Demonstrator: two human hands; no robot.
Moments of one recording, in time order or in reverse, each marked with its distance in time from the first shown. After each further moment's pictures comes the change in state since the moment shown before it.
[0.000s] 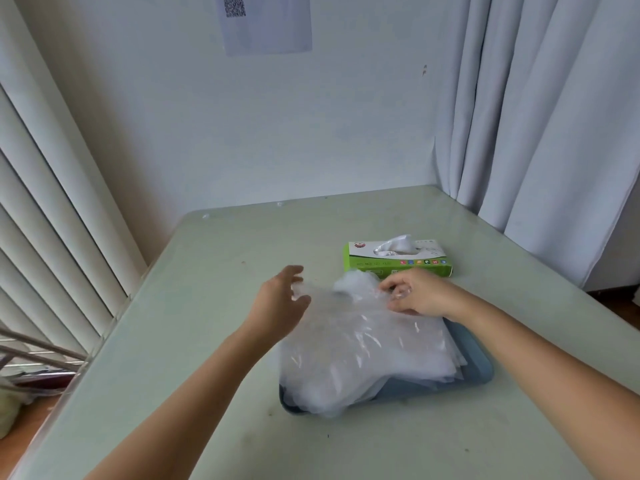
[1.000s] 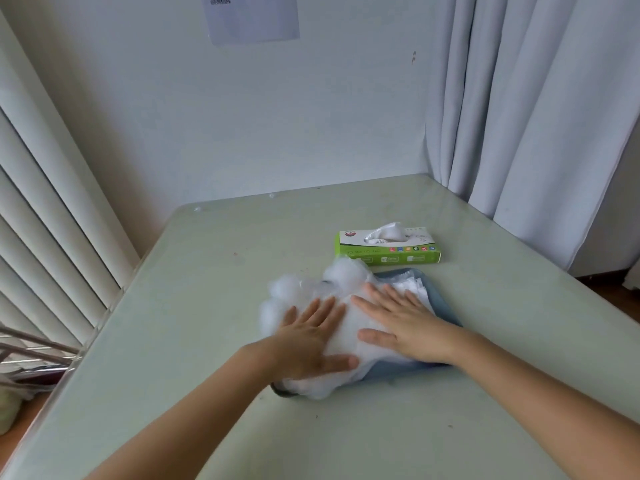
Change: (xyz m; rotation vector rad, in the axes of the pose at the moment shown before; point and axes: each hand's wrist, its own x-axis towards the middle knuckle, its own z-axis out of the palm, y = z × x) left_hand -0.037 0.005 0.042 0.672 -0.636 0.271; right_hand -0.040 0.020 0.043 -0.718 -0.200 -0.108
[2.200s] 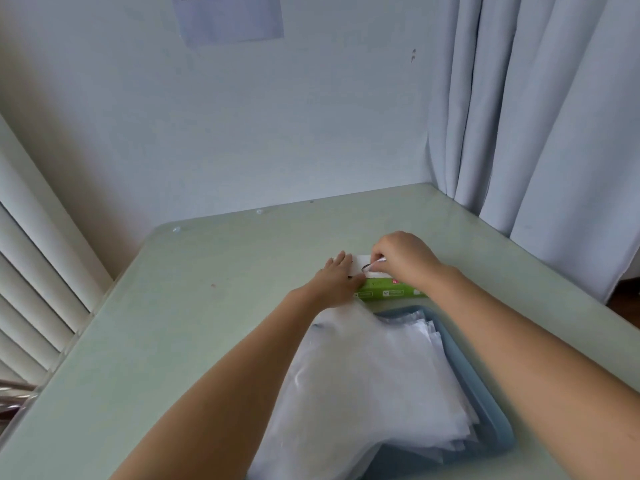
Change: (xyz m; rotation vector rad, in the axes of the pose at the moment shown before) left_hand 0.164 -0.011 -0.083 -0.428 0.205 -0.109; right_hand 0.127 0.071 -0.093 0.021 0.438 0.125
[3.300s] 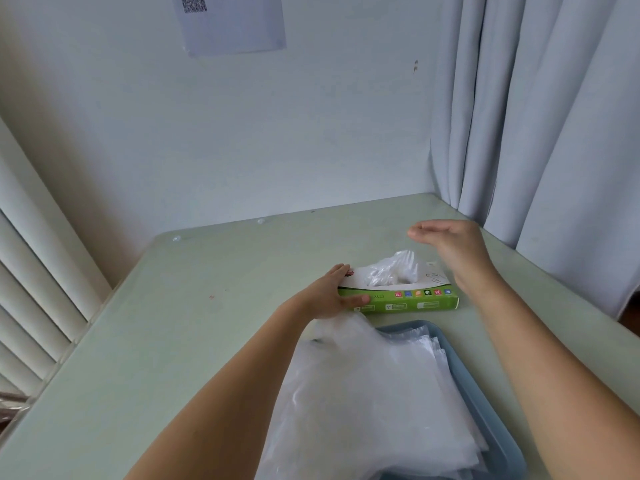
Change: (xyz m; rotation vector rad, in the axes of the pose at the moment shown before) left_hand 0.005 -0.022 -0.002 -0.201 -0.004 0.047; right_hand -0.020 0.033 -0.029 1.056 0.497 0.298
